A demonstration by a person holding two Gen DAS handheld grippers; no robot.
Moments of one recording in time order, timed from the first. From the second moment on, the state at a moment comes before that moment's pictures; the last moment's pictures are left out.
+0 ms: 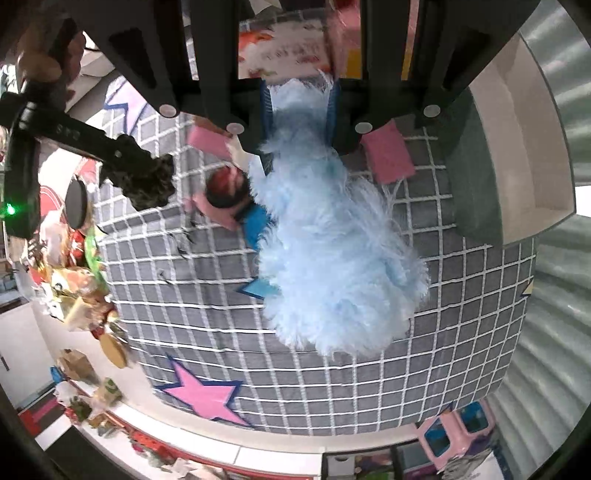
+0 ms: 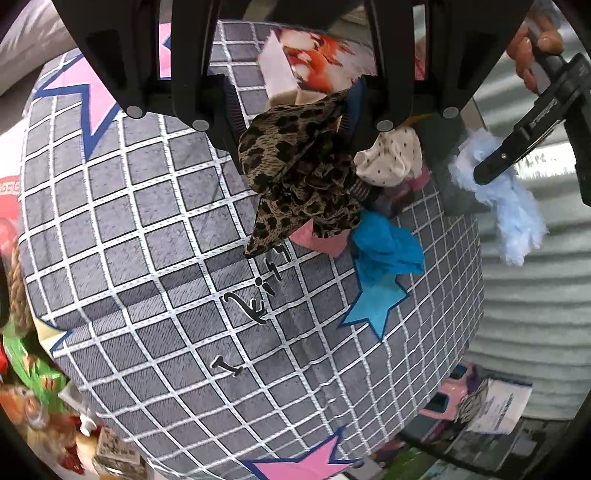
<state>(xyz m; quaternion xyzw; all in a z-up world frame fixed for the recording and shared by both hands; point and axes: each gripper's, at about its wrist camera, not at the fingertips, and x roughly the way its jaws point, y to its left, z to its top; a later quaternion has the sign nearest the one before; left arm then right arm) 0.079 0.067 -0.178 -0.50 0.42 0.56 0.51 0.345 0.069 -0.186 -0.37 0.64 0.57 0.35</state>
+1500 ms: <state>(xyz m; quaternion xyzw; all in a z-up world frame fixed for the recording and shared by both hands) 0.024 -0.193 -0.052 -0.50 0.38 0.52 0.58 0.210 -0.153 -0.149 -0.47 0.55 0.64 0.27</state>
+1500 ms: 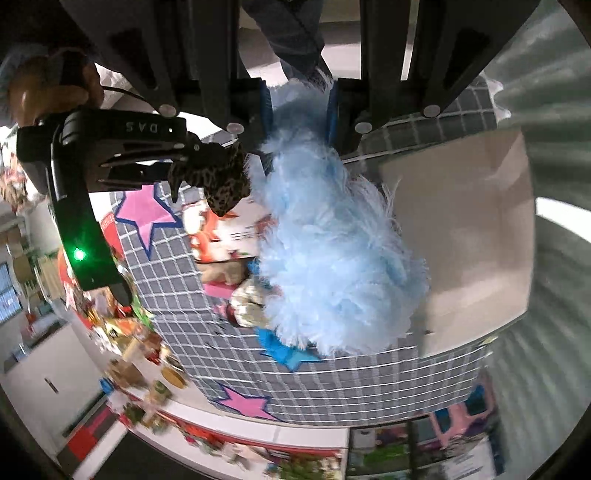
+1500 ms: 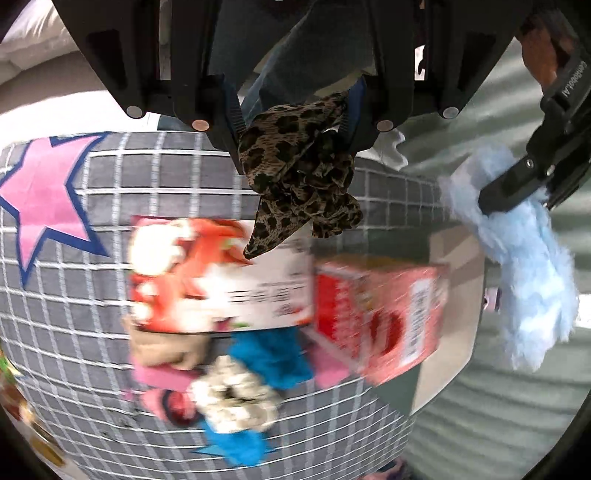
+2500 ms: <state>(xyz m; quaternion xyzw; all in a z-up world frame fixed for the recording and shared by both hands) -0.132 -0.241 -0.066 -0.56 0.28 0.66 0.41 0.037 -0.157 -0.098 -0.53 0.40 0.72 0.17</state>
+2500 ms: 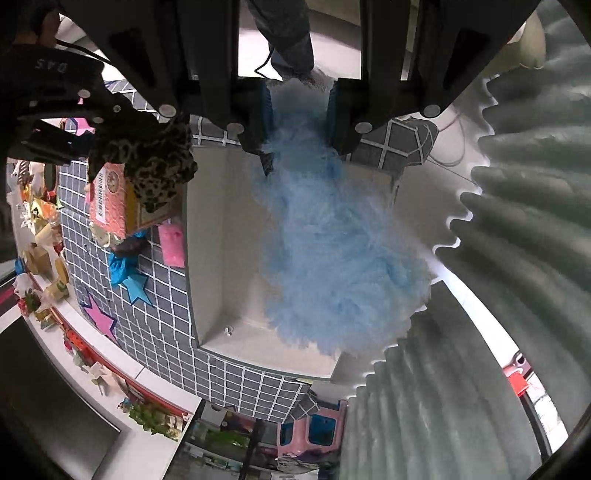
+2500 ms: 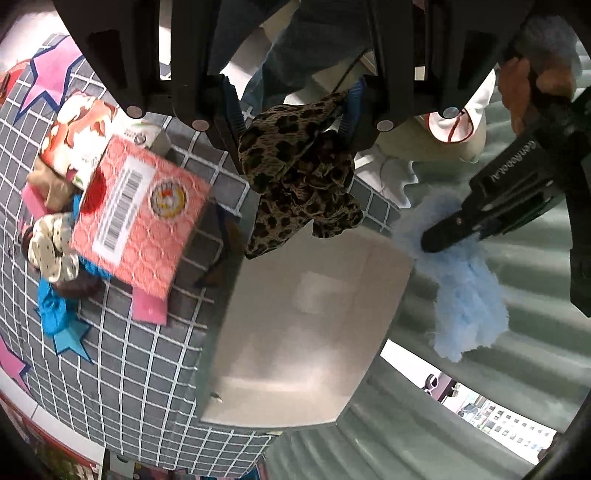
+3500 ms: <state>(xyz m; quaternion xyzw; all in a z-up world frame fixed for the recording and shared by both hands) -0.144 -0.220 -0.090 -0.58 0.30 0.65 0.39 -0.003 -0.145 -0.096 -0.54 0.39 0.73 0.17</state>
